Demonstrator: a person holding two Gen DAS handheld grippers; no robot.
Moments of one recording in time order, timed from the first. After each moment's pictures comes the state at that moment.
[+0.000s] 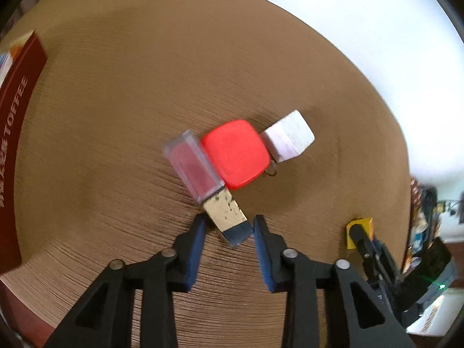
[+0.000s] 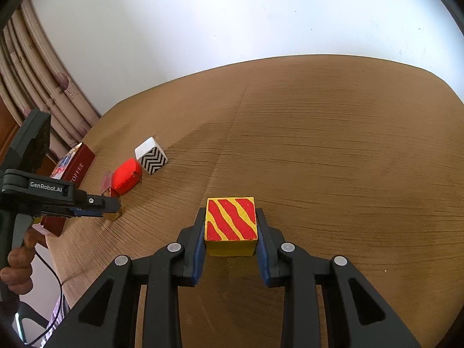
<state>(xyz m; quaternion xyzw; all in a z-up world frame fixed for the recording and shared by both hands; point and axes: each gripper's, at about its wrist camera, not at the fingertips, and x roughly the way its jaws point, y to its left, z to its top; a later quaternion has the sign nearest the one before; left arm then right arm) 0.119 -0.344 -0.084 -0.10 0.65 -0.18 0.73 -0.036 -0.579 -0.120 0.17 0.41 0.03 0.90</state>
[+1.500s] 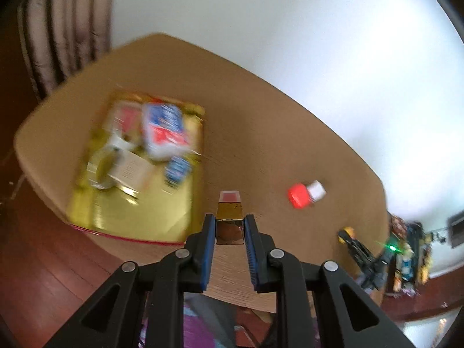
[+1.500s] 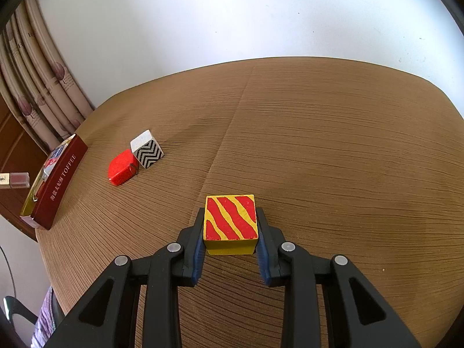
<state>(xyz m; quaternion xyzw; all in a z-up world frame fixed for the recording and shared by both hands) 0.060 -0.115 0.066 -0.14 0.52 -0.12 0.83 -0.031 -0.564 -0.122 0.14 0.41 0.01 0.90</state>
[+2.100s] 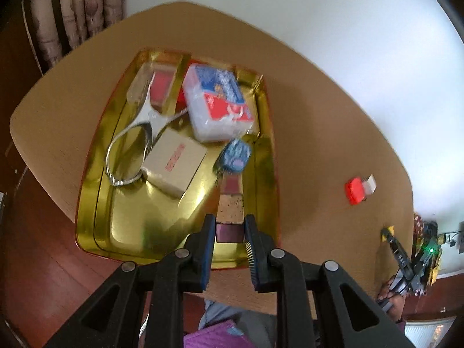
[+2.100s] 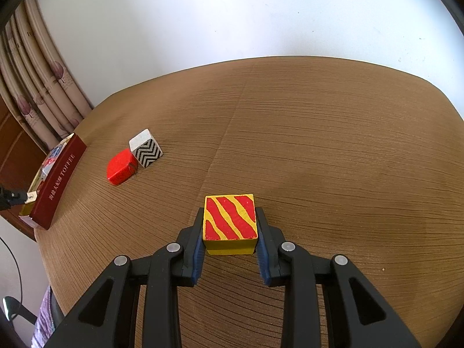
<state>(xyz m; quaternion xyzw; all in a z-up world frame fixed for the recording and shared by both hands) 0.100 -0.081 -0.022 -0.13 0.58 -0.11 0.79 -0.030 -0.562 -0.124 0.14 0.41 0.01 0.90</state>
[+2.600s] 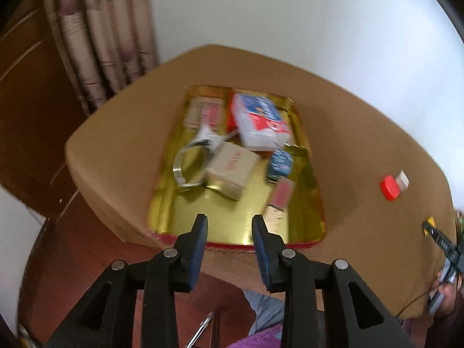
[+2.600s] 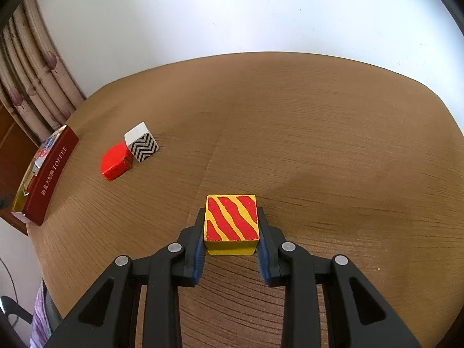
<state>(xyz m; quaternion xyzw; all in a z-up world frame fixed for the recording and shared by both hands) 0.035 -0.058 -0.001 -0.05 0.48 -0.01 0.88 -0.022 -0.553 -0.120 0.12 0.44 -0.01 0.89</state>
